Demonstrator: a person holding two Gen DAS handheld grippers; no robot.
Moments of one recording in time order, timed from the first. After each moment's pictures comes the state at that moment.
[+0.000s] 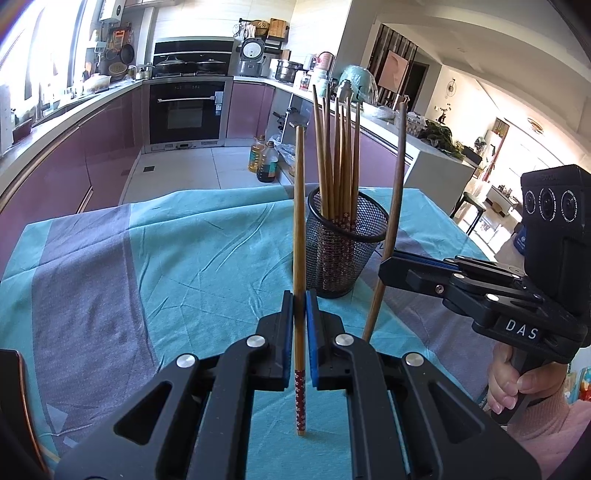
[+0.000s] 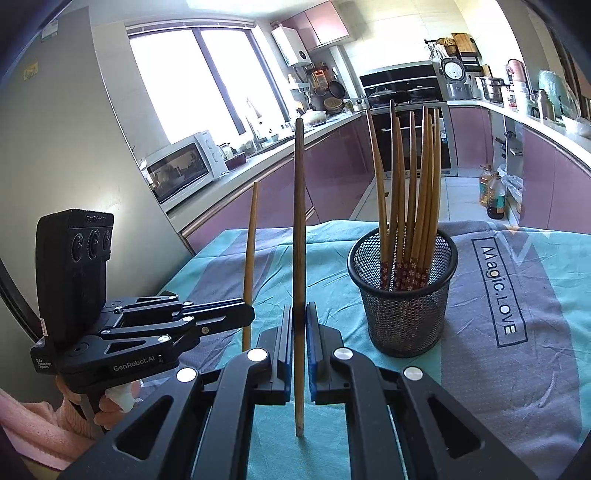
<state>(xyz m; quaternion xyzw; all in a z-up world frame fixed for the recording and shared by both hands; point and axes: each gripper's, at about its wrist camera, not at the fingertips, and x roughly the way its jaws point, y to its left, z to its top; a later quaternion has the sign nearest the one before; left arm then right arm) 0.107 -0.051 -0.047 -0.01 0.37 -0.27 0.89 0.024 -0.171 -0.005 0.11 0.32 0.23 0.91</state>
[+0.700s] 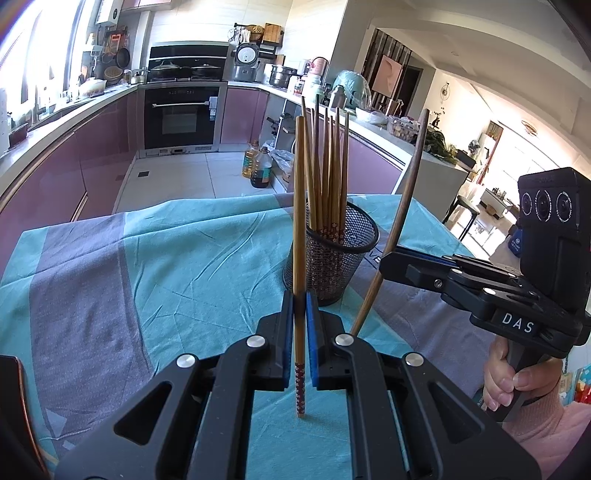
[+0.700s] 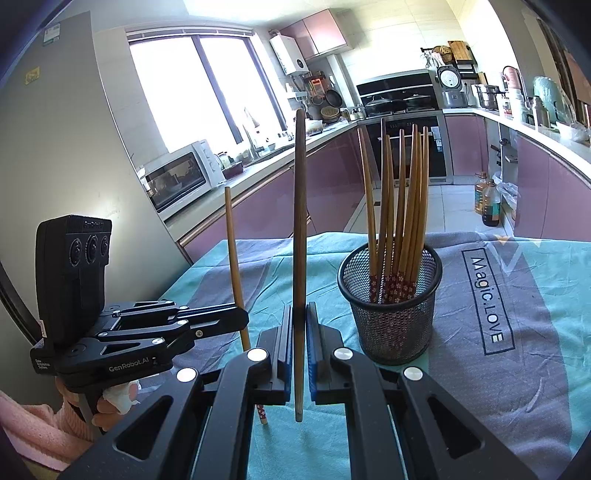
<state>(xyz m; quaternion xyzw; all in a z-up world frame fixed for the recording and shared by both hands) 0.108 -0.053 -0.040 -0.01 0.36 -0.28 0.89 0.019 -0.179 0.006 0.11 0.31 0.22 0.92</state>
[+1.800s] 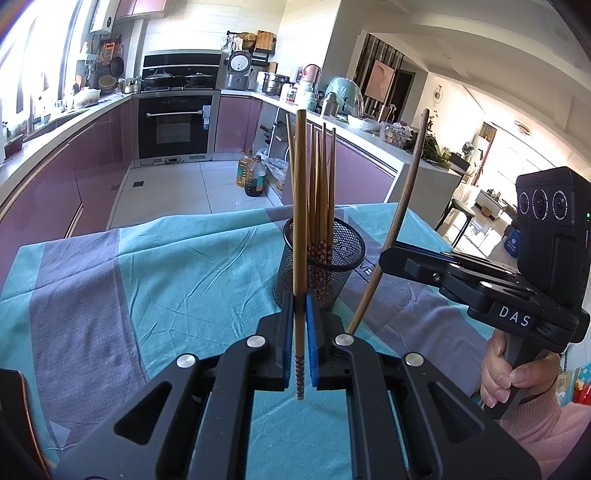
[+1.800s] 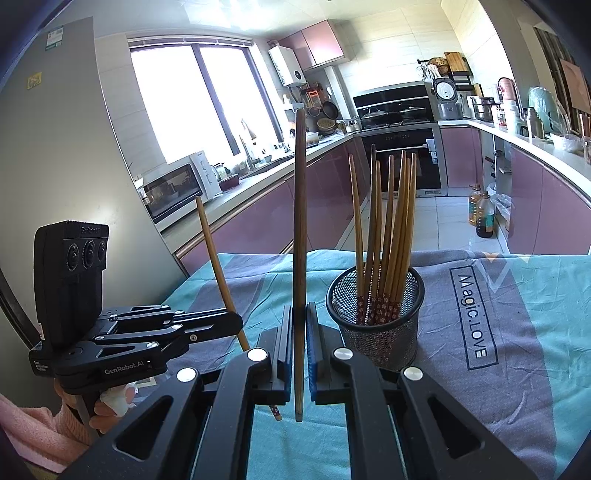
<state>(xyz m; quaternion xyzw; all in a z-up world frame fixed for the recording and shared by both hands) 0.107 -0.058 -0.031 -0.01 0.34 -0.29 0.89 0.021 -0.187 0.018 0.11 0.29 0.21 0.93</state>
